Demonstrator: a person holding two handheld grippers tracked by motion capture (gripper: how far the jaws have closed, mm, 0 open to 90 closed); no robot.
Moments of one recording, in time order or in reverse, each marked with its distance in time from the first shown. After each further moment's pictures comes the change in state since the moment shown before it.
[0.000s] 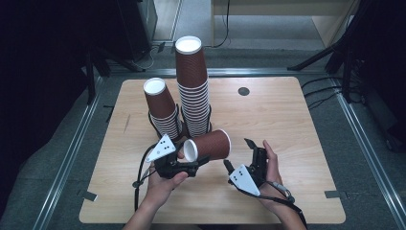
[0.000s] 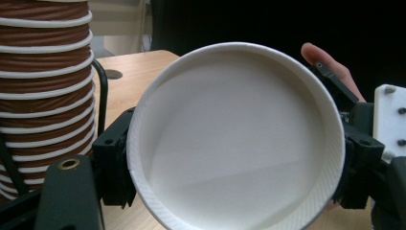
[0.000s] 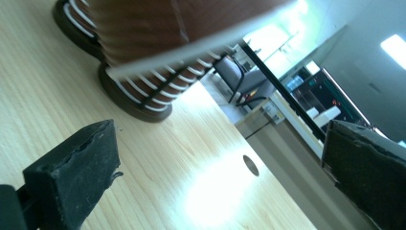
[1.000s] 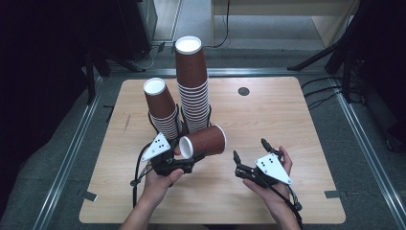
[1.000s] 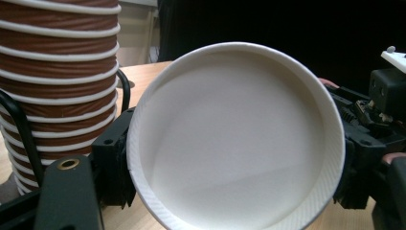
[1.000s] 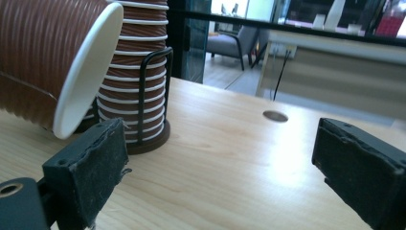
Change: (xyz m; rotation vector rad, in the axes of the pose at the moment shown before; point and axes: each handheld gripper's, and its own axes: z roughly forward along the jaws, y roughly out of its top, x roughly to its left) left arm 0.013 -0.005 -0.001 -0.044 0.014 0.001; right arm -0.026 -0.003 -0.014 0.037 -0.048 0.697
